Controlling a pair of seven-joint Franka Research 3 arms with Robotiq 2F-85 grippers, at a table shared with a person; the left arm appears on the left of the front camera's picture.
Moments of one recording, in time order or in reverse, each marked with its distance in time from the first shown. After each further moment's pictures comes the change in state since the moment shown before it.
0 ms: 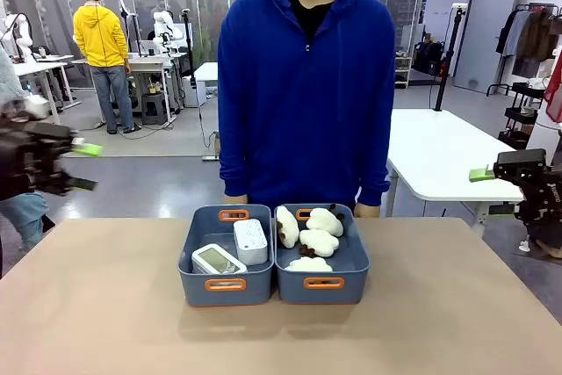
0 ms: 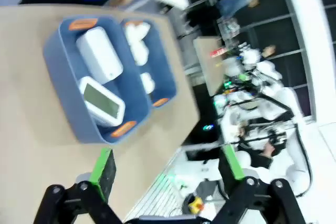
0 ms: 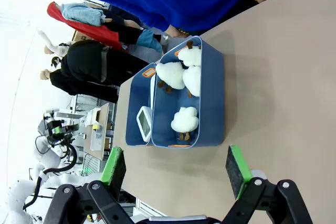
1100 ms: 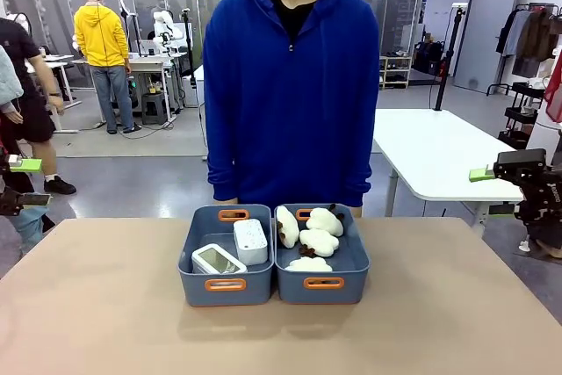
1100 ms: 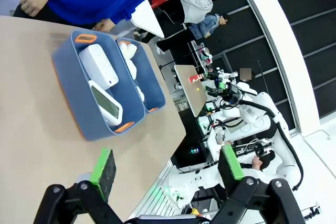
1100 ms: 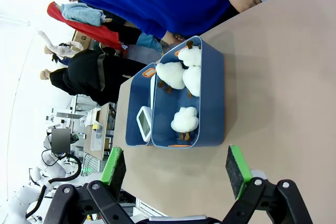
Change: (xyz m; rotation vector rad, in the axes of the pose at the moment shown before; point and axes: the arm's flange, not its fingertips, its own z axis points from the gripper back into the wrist) left arm -0.052 0.032 0.060 -0.069 -0.134 -0.030; right arm 0.000 0.000 0.000 0.000 0.000 0.000
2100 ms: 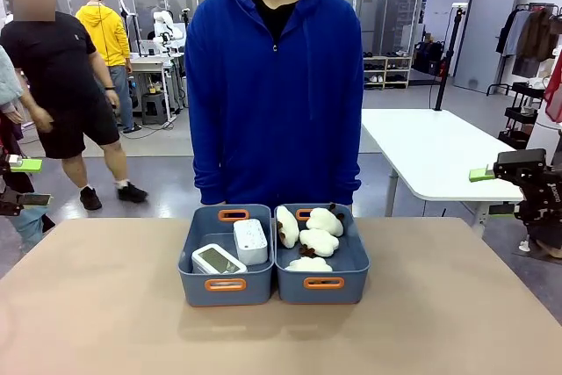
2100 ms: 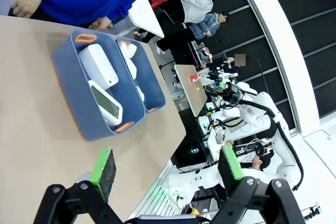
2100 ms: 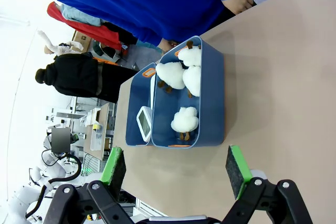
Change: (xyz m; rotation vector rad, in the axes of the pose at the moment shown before) left arm 0.000 0.000 -0.001 0.000 0.001 0.000; right arm 0.000 0.000 0.000 0.000 0.000 0.000
